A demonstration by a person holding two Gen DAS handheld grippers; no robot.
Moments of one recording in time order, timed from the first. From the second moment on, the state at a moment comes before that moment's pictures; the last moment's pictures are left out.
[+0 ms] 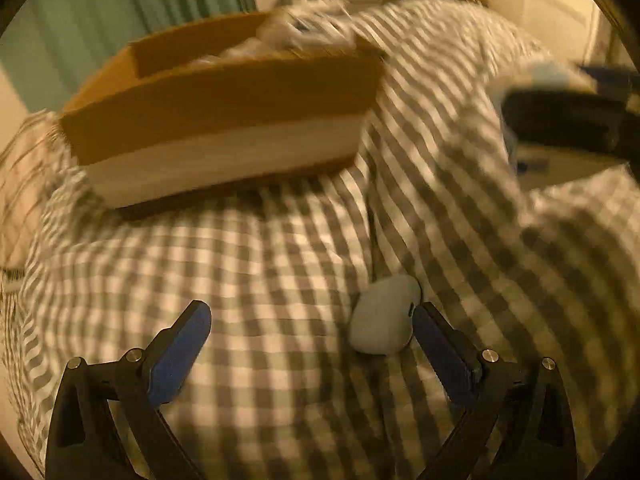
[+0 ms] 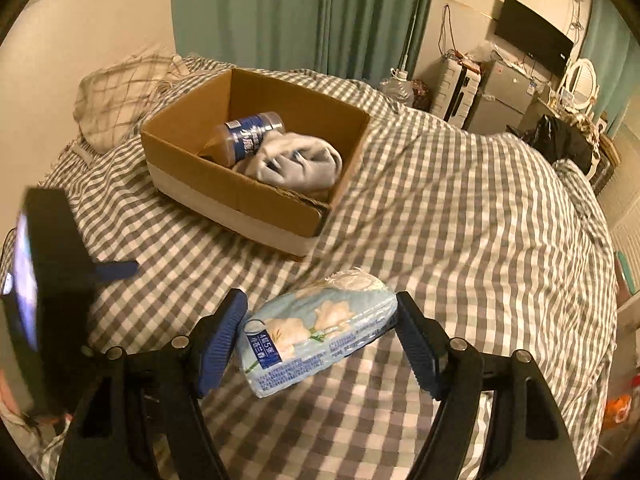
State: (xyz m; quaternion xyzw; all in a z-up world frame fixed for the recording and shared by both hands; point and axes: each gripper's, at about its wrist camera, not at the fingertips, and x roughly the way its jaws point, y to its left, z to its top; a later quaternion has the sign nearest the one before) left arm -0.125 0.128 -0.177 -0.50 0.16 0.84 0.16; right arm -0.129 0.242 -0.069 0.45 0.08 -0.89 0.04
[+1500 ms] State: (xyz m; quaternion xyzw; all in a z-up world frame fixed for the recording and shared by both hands) left arm -0.083 0.131 -0.193 -0.56 0.10 0.79 0.24; right arm -0.115 0.264 -0.077 0.45 0.05 -0.89 0.00
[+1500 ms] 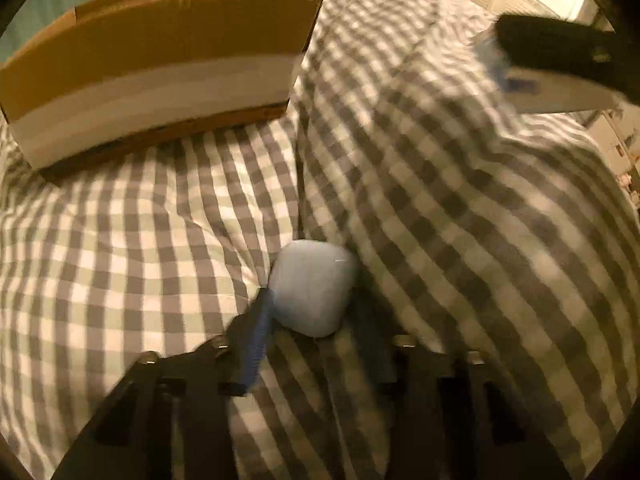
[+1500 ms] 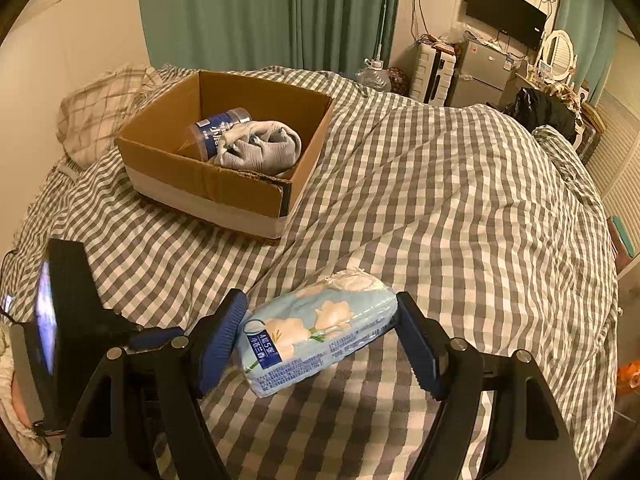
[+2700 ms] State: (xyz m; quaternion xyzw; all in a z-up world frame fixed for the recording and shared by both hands) left arm -0.201 0.040 -0.003 -0.34 0.06 0.93 0.10; right arm -0.158 0.200 0.049 0.31 0.09 -0.95 0.04
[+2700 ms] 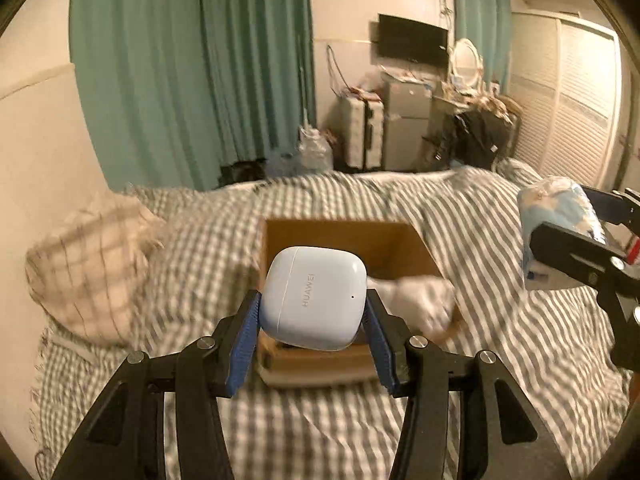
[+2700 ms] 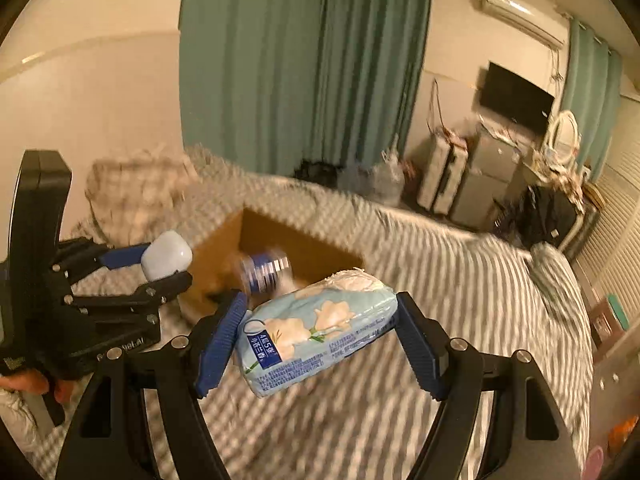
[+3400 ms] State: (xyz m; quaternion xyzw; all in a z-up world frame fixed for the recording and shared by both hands) left arm -0.269 0.051 -0.047 -0.32 0.10 0.94 0.08; right arm -0.308 0.235 -0.036 0.35 0.00 -0.94 0.02
